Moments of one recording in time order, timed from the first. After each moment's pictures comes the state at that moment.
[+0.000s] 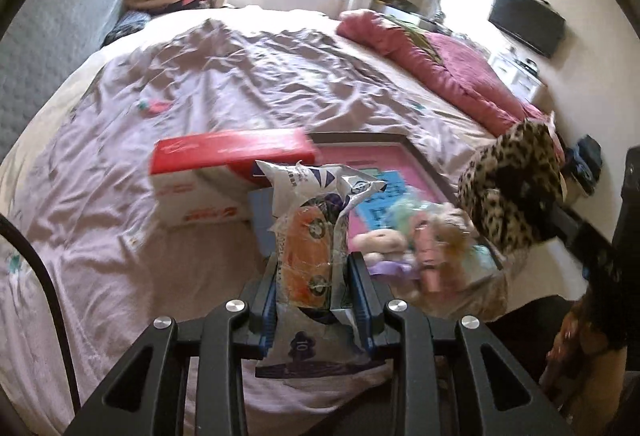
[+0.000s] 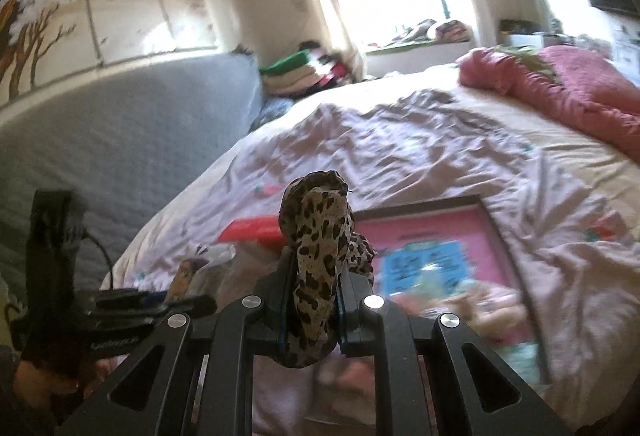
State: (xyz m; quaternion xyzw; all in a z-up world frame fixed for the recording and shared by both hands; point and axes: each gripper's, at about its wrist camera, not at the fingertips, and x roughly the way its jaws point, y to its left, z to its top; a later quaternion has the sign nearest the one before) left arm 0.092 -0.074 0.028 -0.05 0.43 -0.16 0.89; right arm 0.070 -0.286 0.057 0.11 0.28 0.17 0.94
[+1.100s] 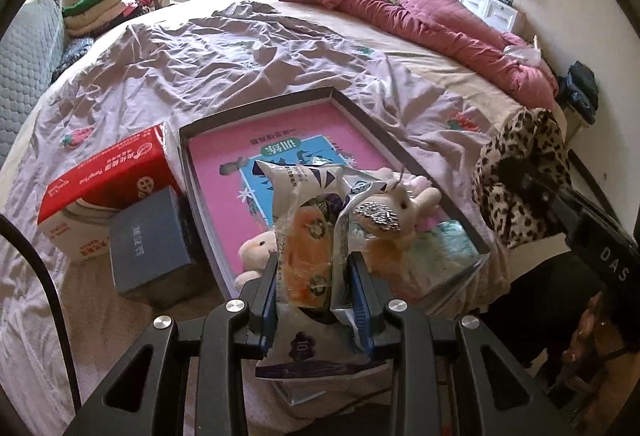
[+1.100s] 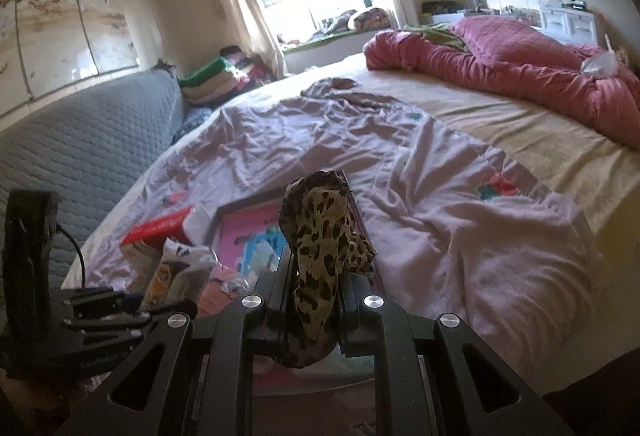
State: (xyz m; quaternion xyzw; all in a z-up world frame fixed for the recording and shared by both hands) left arm 0.120 -0.208 -0.013 0.06 0.47 -0.19 0.86; right arm 0.066 -0.395 0.009 0.12 0.32 0.06 0.94
